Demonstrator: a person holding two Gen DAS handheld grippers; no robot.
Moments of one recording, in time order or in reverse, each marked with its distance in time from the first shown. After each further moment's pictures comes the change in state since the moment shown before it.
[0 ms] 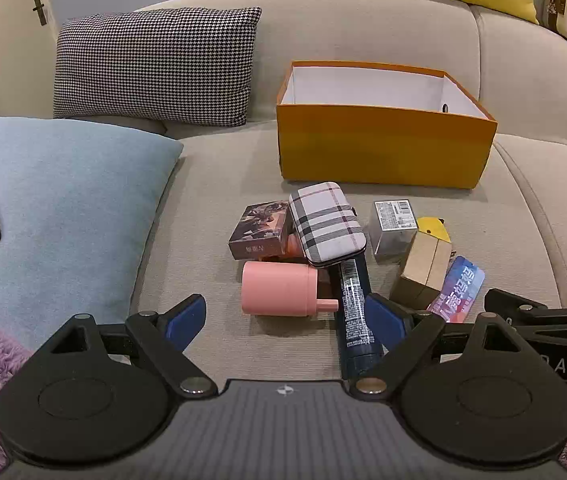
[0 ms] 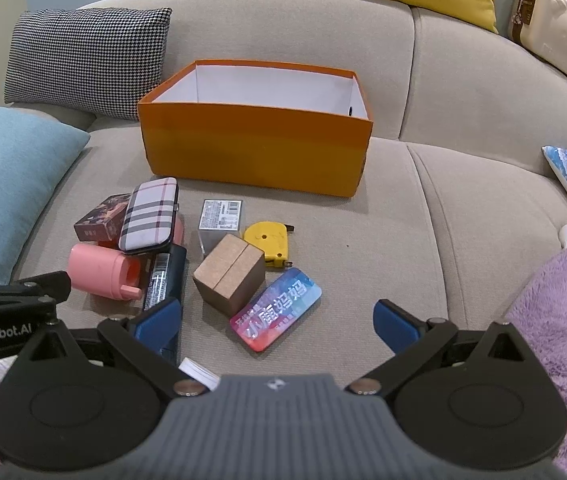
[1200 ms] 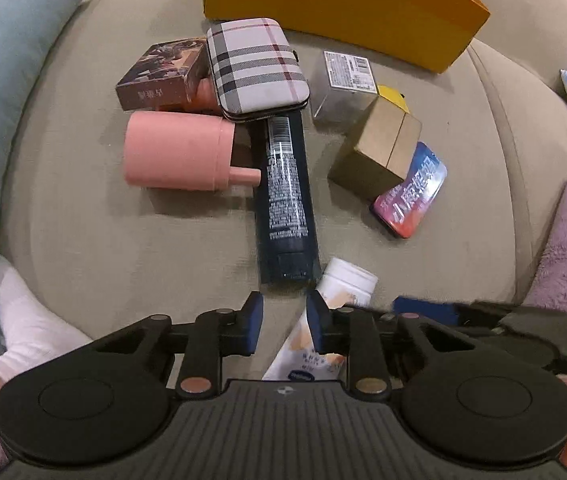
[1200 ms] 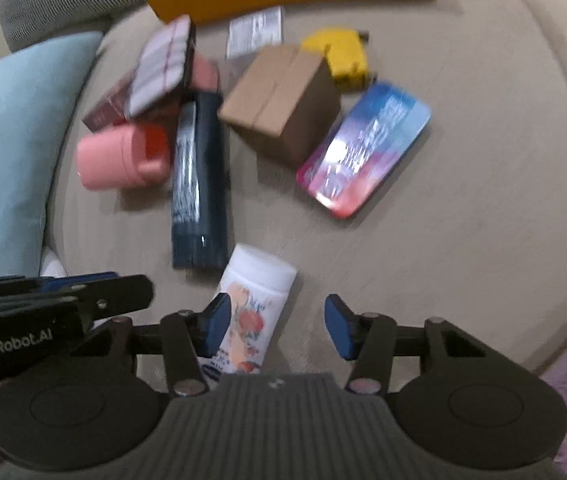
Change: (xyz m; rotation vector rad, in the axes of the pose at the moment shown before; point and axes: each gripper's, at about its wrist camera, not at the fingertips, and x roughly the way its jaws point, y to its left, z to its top) left arm 0.081 -0.007 -0.020 -0.065 0.415 -0.287; right arm 0.108 0.000 -0.049 0.188 0.475 0.328
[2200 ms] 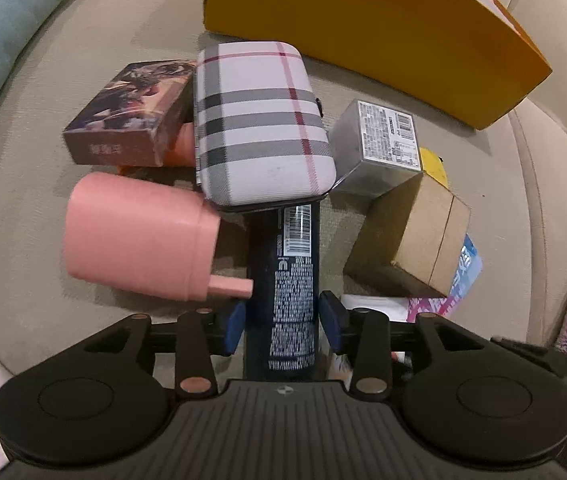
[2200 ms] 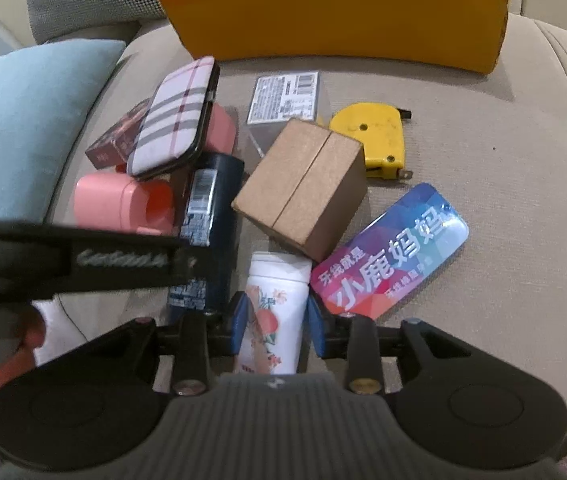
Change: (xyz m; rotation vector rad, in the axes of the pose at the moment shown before) left arm 0.055 0.005 0.060 -0.106 -0.030 -0.021; right arm 0.007 0.015 0.041 -0.178 -0.081 -0.016
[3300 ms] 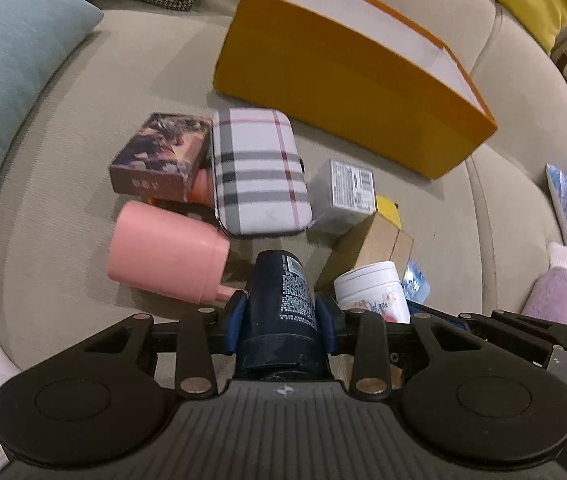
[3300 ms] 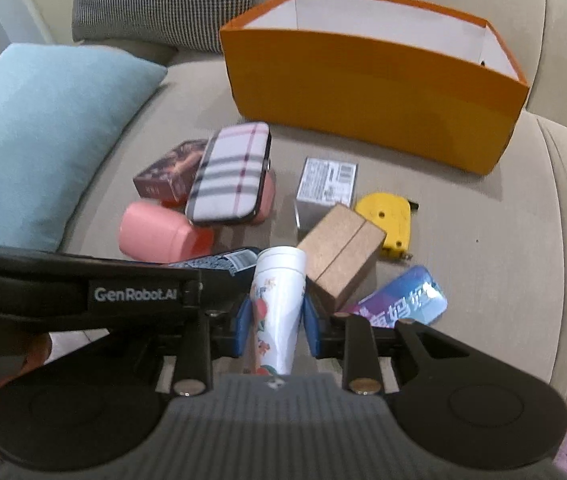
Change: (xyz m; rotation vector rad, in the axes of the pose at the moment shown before) left arm -0.059 0.013 -0.016 -0.049 -0.145 -0.105; right arm -0.047 0.039 0.014 -0.157 -0.145 -0.064
